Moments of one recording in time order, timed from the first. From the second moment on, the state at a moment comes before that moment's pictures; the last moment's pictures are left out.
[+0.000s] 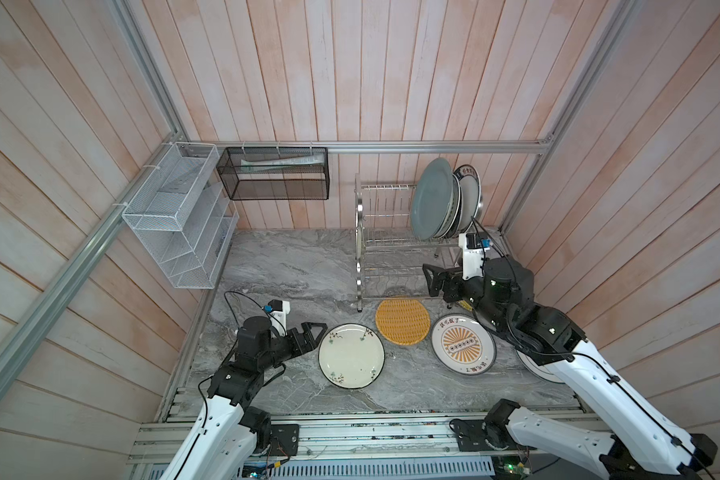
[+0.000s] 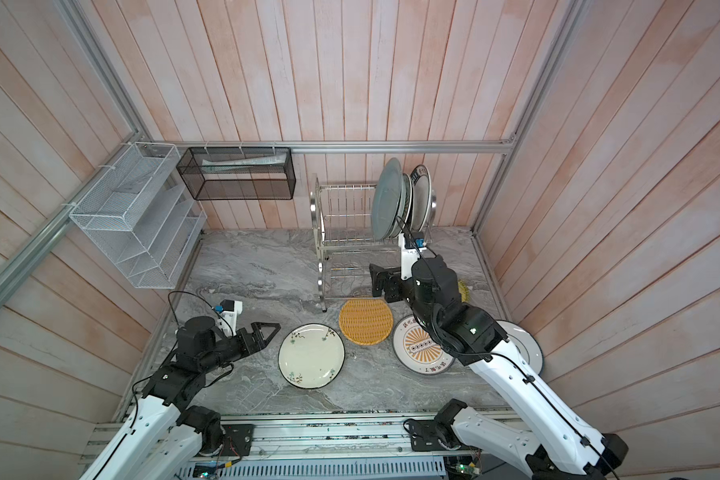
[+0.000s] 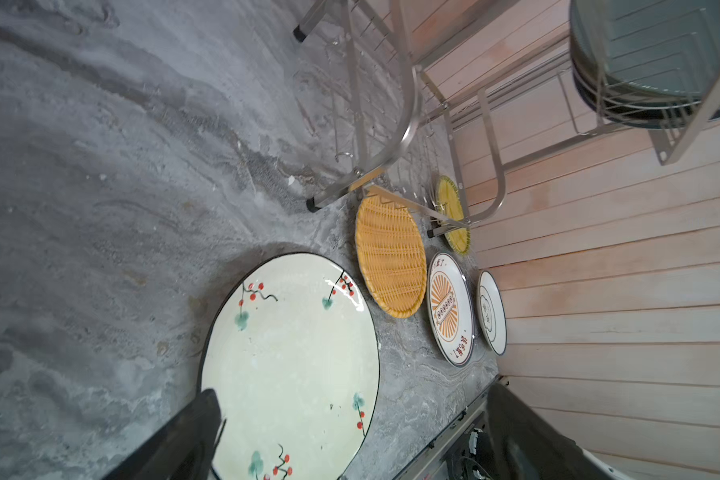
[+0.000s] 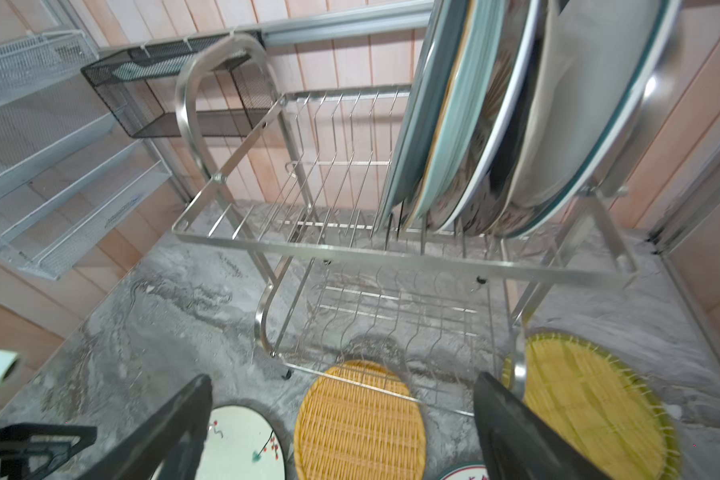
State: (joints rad) left arm -0.27 0.62 0.43 -0.38 0.46 -0.75; right arm 0.71 0.96 1.15 -0.55 0.26 0.31
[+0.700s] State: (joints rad) left arm -0.35 0.79 0.18 -0.25 0.55 -0.92; right arm 0.71 0.91 0.72 -0.32 -0.05 0.47
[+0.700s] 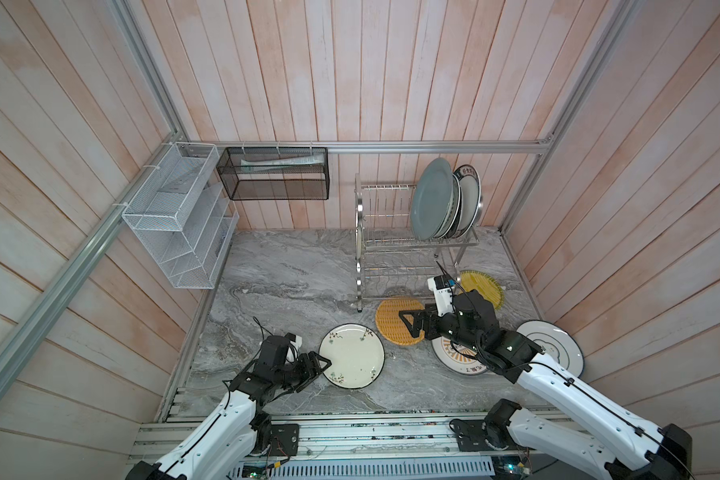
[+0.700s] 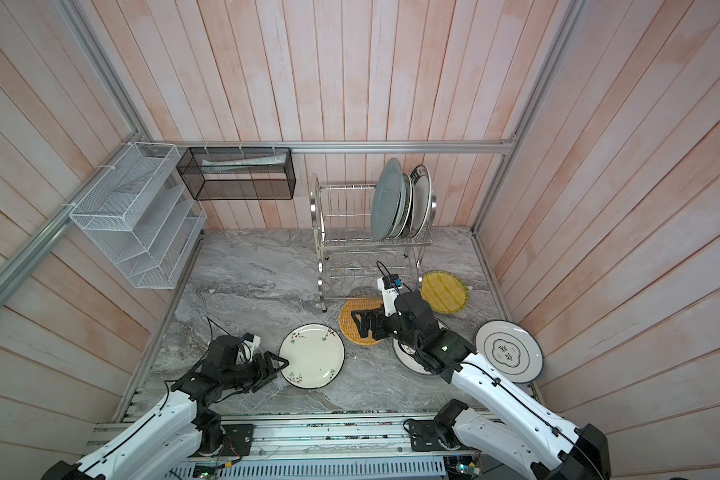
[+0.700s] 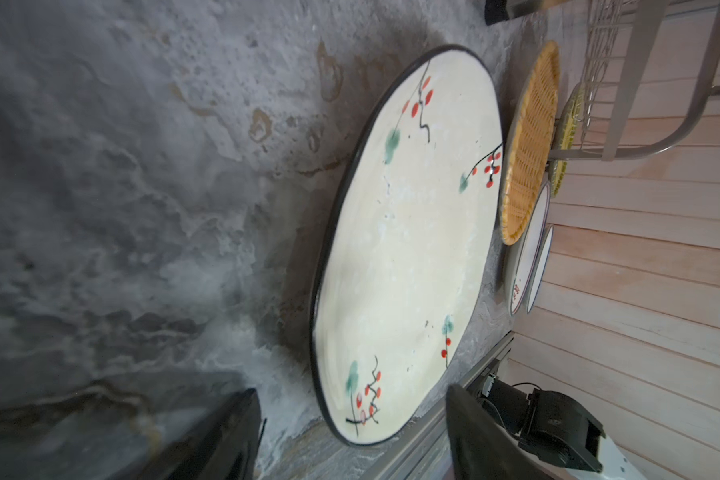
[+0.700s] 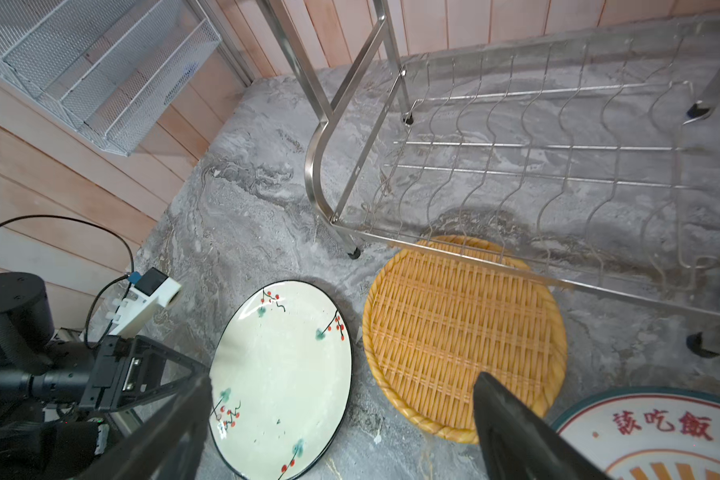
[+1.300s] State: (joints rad) left arm -0.35 0.97 0.16 -0.02 0.58 -0.93; right arm 0.66 0.92 0.67 -0.25 -0.15 0.51
